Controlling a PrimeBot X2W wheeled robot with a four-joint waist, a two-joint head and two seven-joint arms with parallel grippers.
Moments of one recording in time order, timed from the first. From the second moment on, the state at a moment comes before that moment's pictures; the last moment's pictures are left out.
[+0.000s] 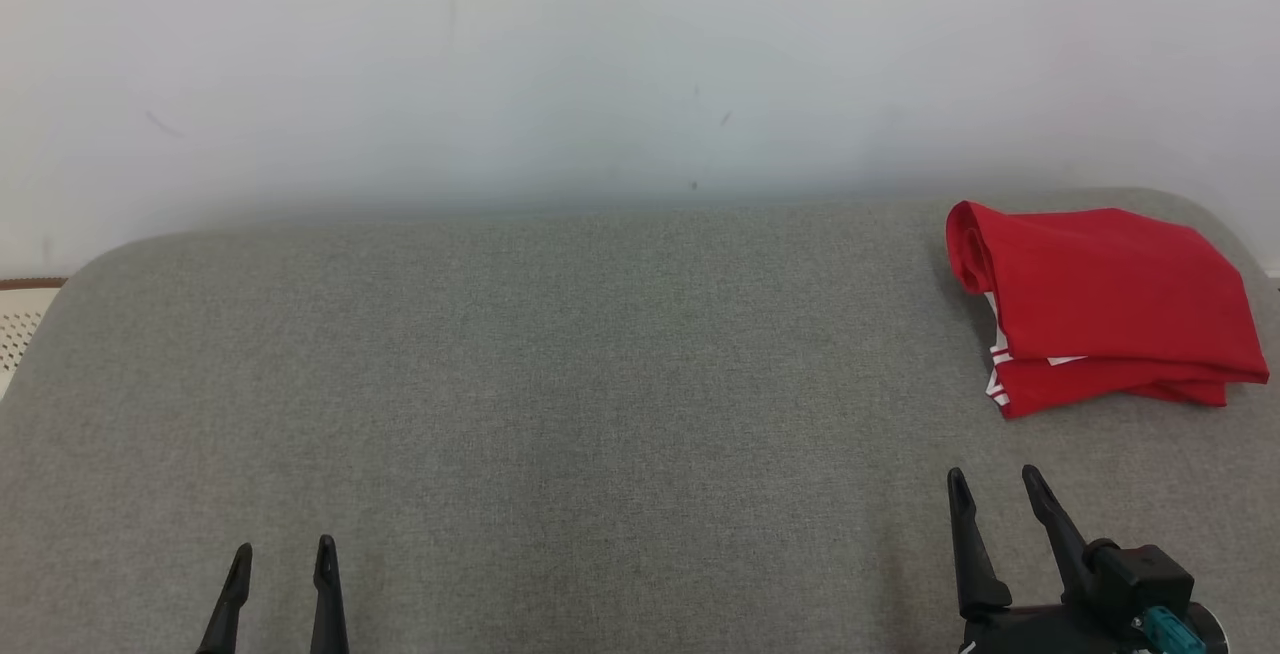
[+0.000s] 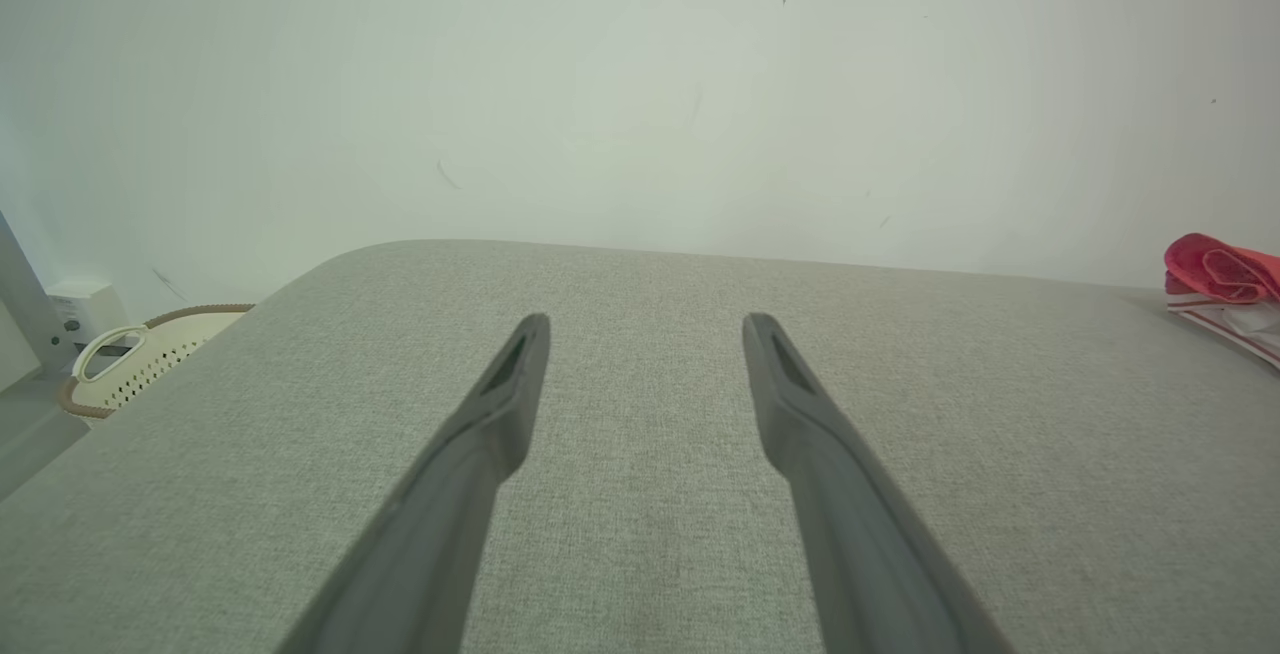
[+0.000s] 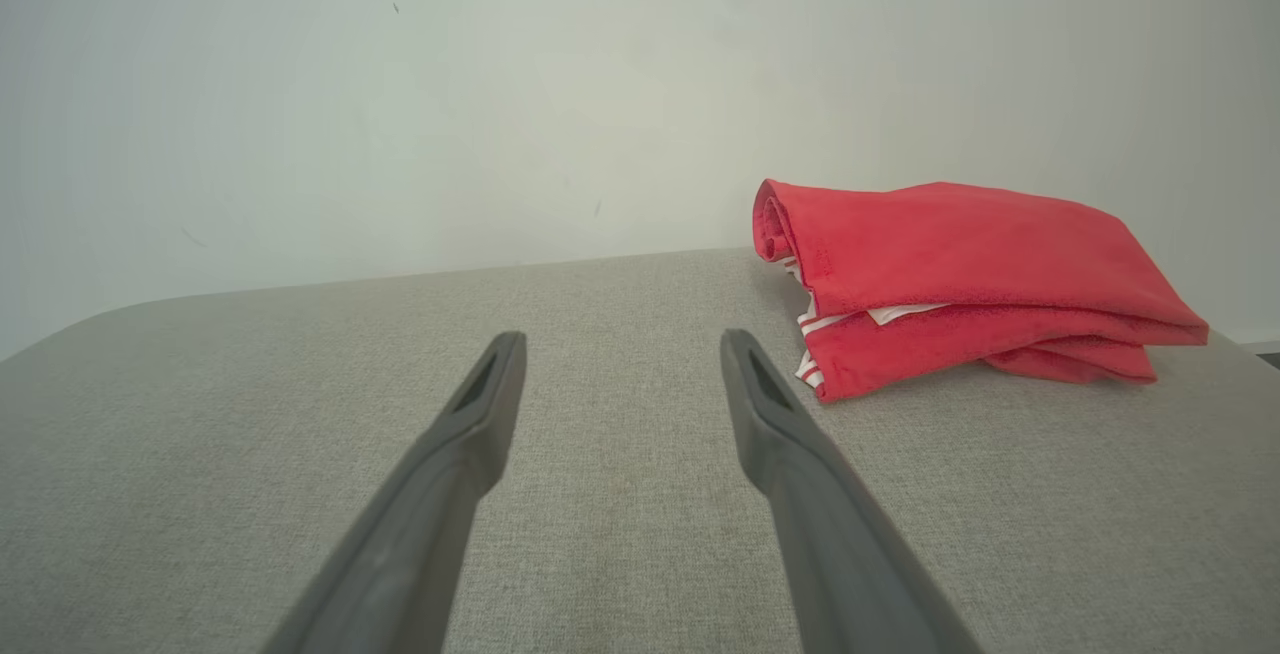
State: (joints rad) left arm 0.00 0.06 0.04 0.05 -0.10 0.05 -0.26; right arm -0.04 -0.10 0.14 0.14 0.13 0.13 -0.21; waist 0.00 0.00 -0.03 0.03
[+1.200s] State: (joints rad) left arm -0.04 0.05 -0.02 0.17 -0.35 0.02 -0.25; right arm -0.05 -0.09 0.04 0.24 0.31 0.13 -0.10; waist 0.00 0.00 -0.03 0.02
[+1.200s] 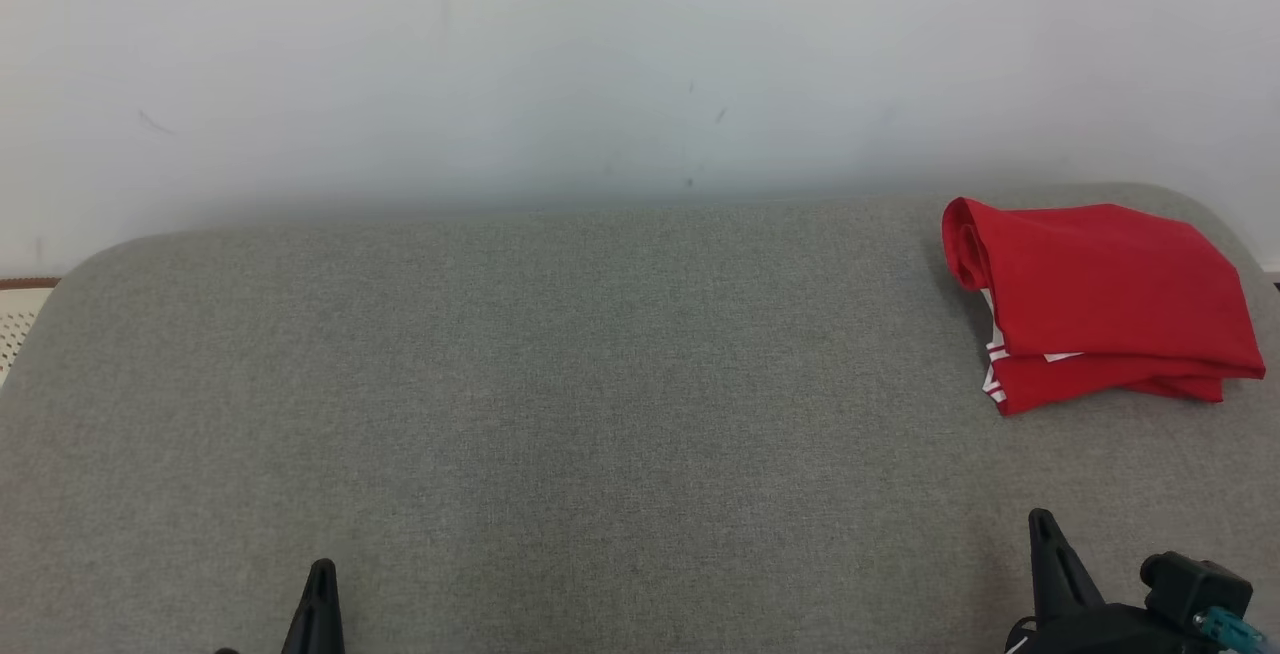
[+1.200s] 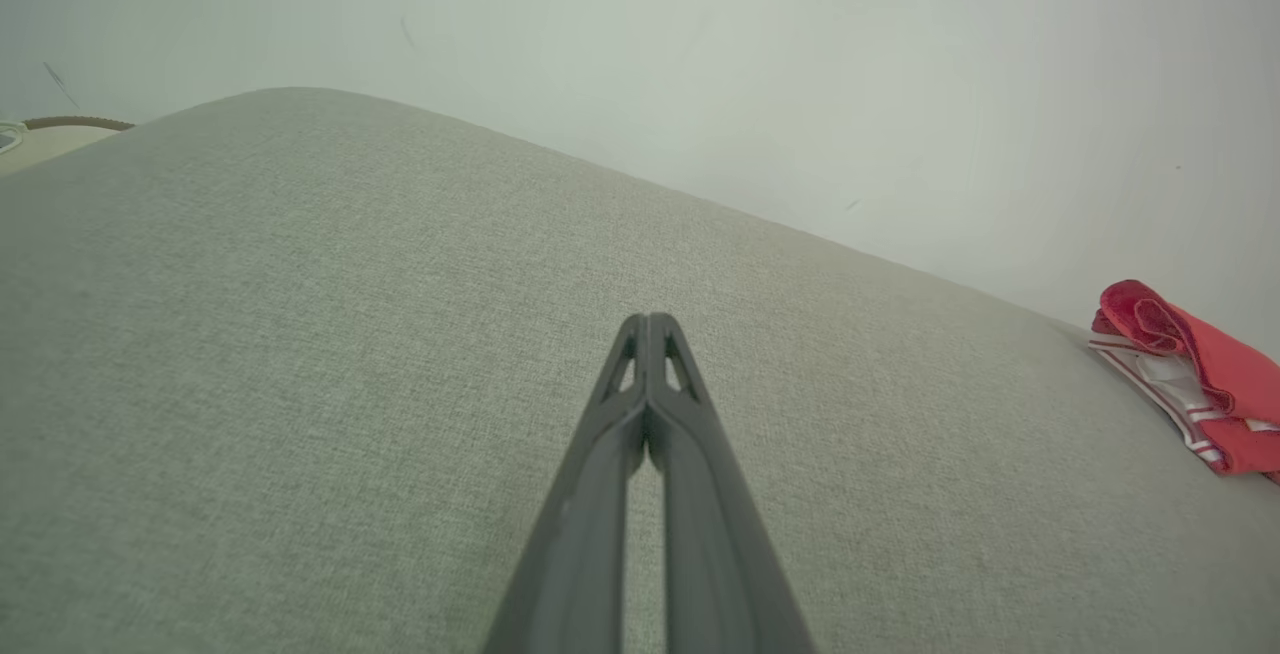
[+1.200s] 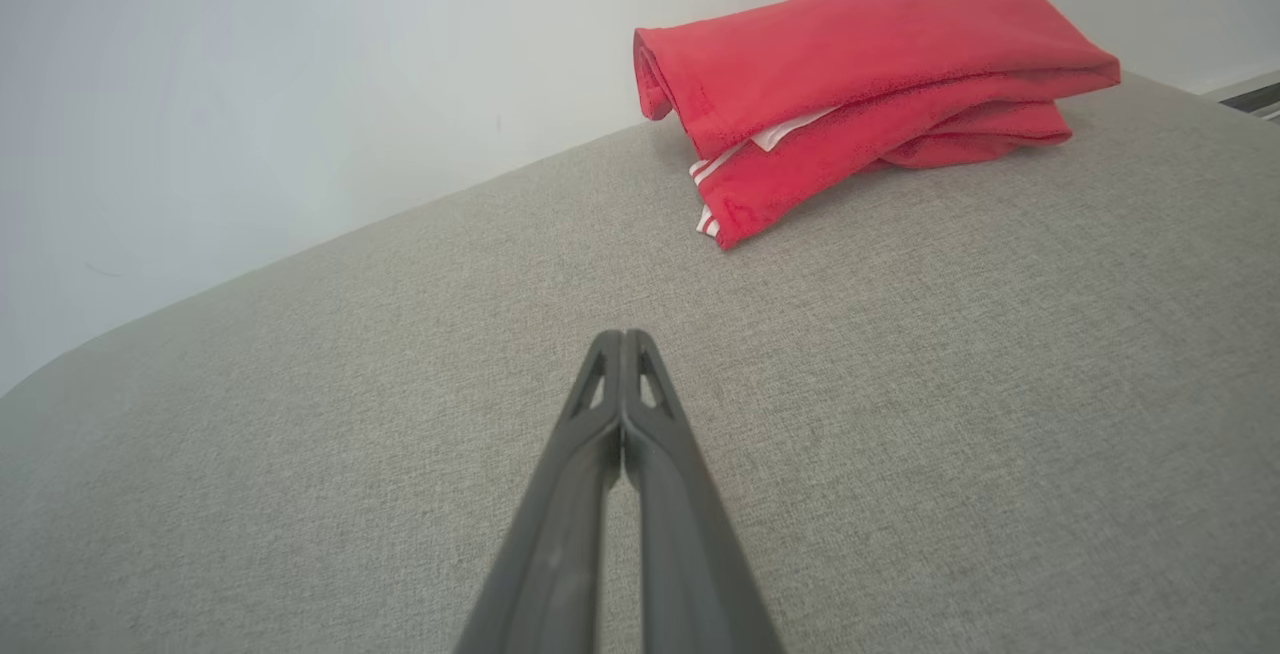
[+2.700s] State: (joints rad) left arm -0.27 0.05 -0.21 0.38 -1.11 -0.06 -0.25; right arm -0.24 -0.12 -0.24 0.41 0.96 0.13 0.16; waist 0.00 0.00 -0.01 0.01
